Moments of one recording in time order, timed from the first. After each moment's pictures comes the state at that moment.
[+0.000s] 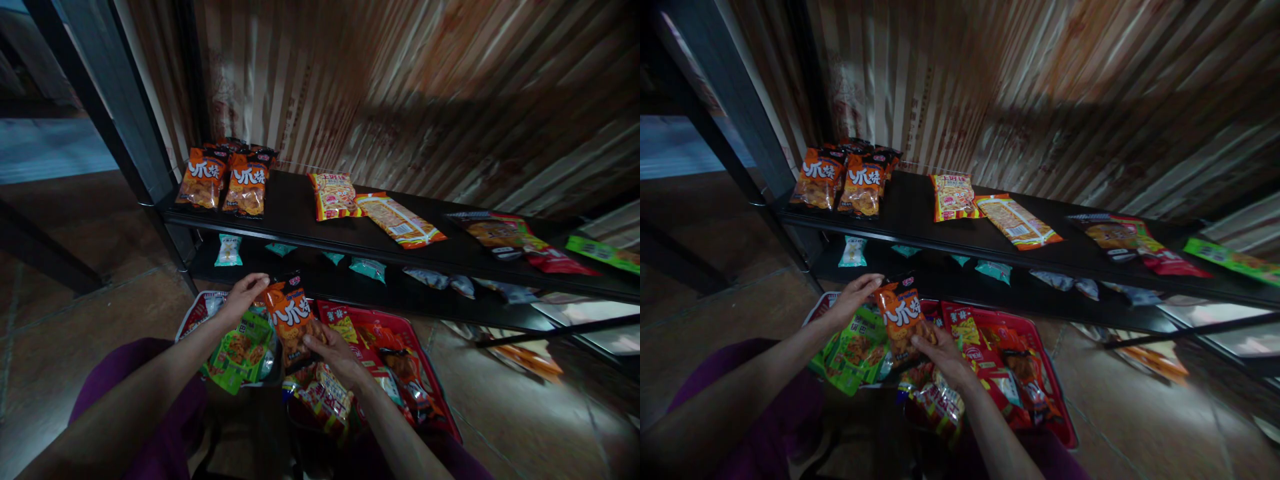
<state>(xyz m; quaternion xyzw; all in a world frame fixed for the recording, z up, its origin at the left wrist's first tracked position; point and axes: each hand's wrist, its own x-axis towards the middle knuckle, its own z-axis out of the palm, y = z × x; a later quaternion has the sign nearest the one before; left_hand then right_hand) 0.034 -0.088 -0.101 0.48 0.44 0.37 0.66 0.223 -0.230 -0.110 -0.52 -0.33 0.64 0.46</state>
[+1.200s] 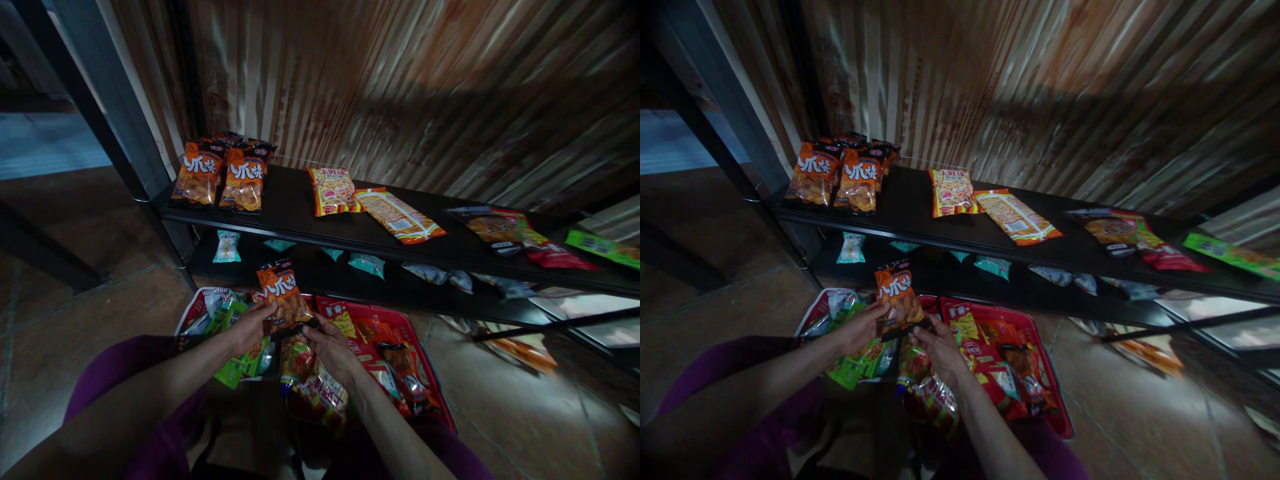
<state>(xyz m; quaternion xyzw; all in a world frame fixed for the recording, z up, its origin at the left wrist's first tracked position) 0.049 -0.134 -0.132 0.25 0.36 0.26 0.86 0.211 -0.223 -0.110 -0.53 -0.13 0.62 0.56</state>
